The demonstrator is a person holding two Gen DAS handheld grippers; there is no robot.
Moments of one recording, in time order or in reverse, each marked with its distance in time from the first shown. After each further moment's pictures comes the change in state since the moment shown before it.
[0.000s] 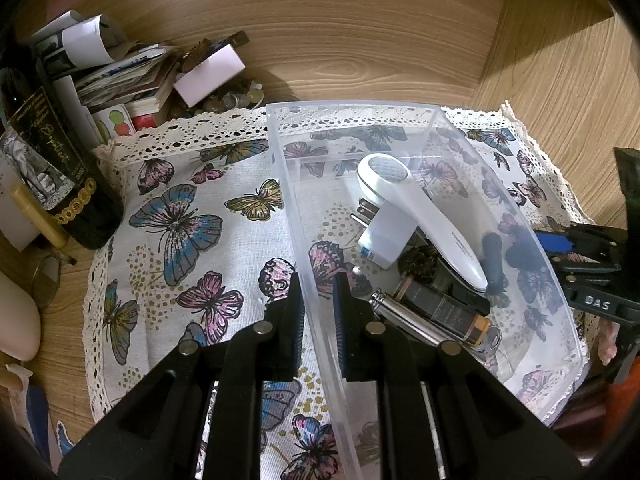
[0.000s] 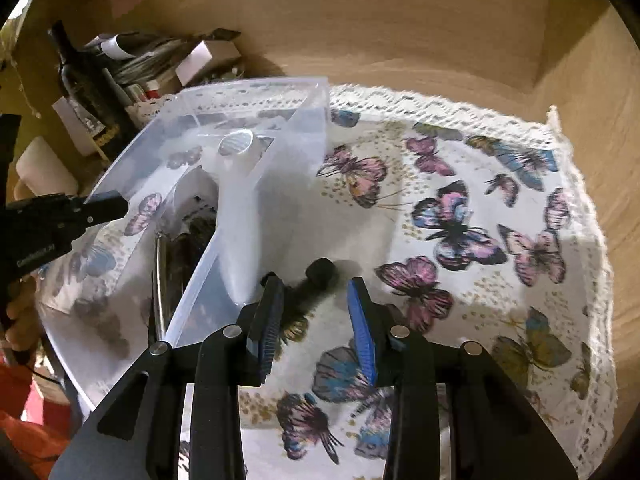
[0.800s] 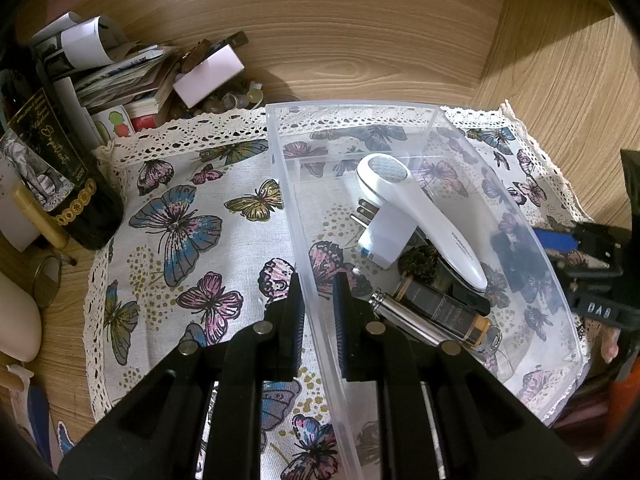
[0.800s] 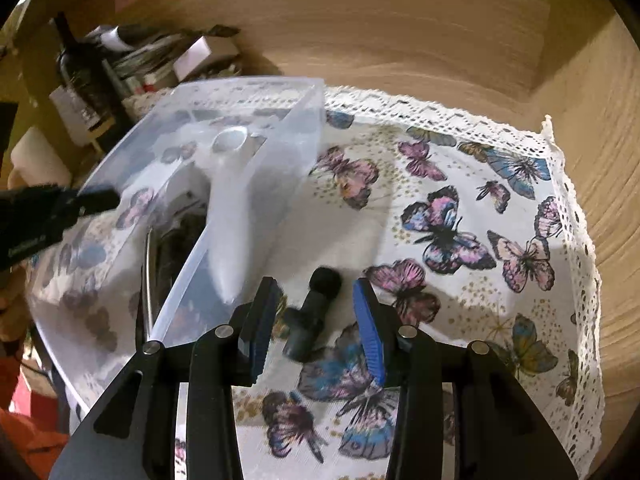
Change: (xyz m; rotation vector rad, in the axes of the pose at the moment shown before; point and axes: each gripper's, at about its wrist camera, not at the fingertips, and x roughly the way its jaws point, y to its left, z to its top) left arm 0.000 -0.001 0.001 0.002 0.003 0.000; right arm -0.008 0.003 -0.002 -0.041 -0.003 -0.047
